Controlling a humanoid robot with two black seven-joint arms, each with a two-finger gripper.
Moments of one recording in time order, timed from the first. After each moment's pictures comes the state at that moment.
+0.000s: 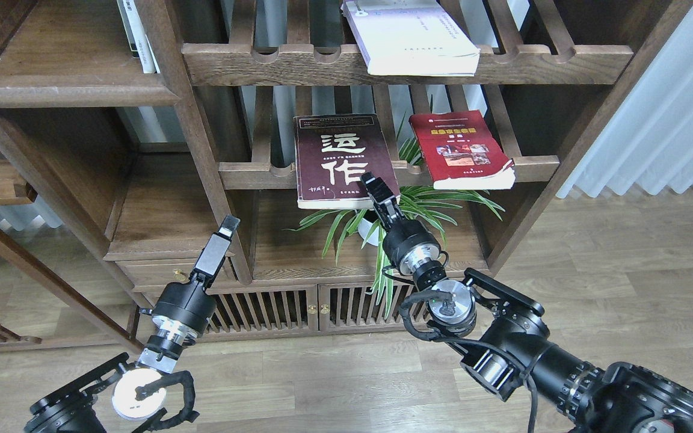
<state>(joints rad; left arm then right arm) -0.26 0.16 -0.66 -1.00 -0.11 -0.49 -0.49 0.54 0.02 0.60 0.84 0.43 0.22 0.37</state>
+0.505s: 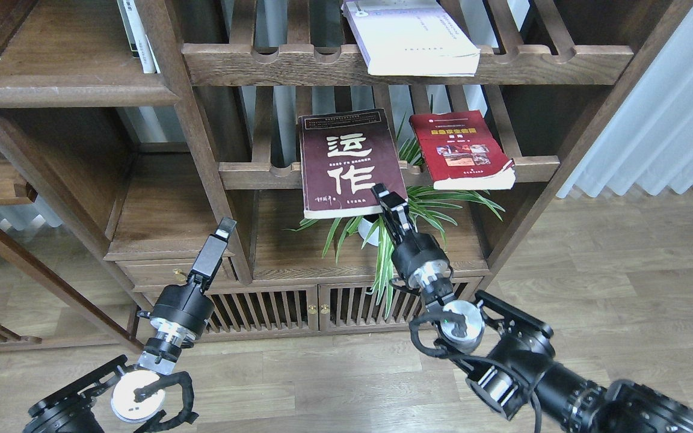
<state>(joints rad) -0.26 0.16 -0.68 -0.98 -0.16 -0.49 -0.49 0.40 0.01 0.63 0.81 0.44 0.56 0.36</state>
